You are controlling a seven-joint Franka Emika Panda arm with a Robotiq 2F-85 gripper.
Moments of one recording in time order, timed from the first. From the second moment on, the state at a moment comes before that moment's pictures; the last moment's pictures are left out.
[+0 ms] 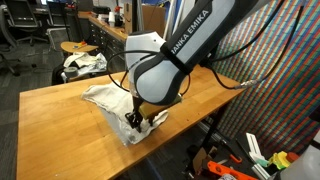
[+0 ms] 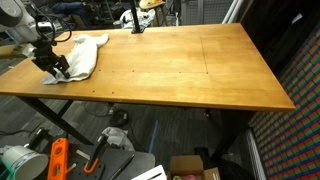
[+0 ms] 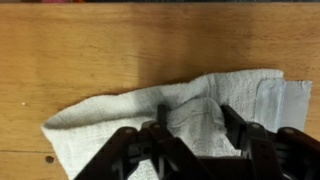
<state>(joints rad) 0.26 0.17 0.15 -2.45 -0.14 2.57 0.47</state>
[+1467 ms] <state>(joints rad) 0.26 0.16 0.15 -2.45 -0.12 2.57 0.47</state>
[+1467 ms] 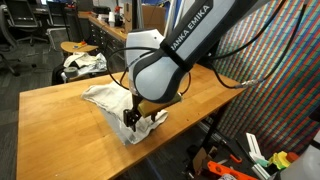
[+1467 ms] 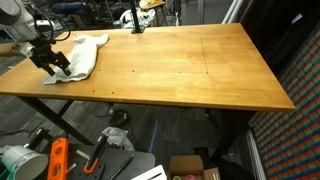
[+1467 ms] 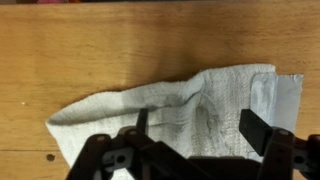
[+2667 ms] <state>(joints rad) 0.26 0.12 0.20 -2.49 -0.09 2.58 0.47</state>
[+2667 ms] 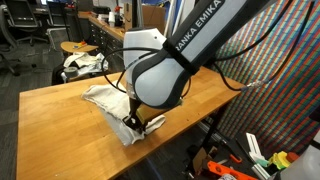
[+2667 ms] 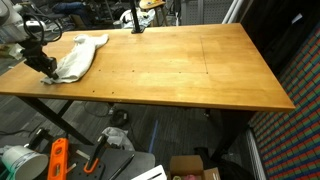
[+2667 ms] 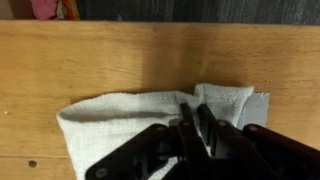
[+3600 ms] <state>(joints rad) 0.25 0.12 0.14 -2.48 -0.12 2.62 0.50</state>
